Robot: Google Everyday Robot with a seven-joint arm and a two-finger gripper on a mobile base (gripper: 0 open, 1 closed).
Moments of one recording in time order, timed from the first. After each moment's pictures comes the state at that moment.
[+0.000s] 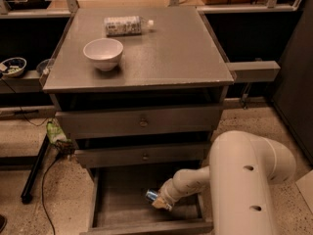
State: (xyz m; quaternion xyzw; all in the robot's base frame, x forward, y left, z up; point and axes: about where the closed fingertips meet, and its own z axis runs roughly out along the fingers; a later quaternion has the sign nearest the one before) arm 0.533 -0.018 0.234 -0.52 0.82 0.18 0.18
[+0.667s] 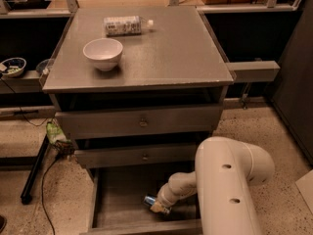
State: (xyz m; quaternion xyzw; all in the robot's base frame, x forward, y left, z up) arm 0.534 -0.006 0.177 -0.52 0.82 0.18 0.15
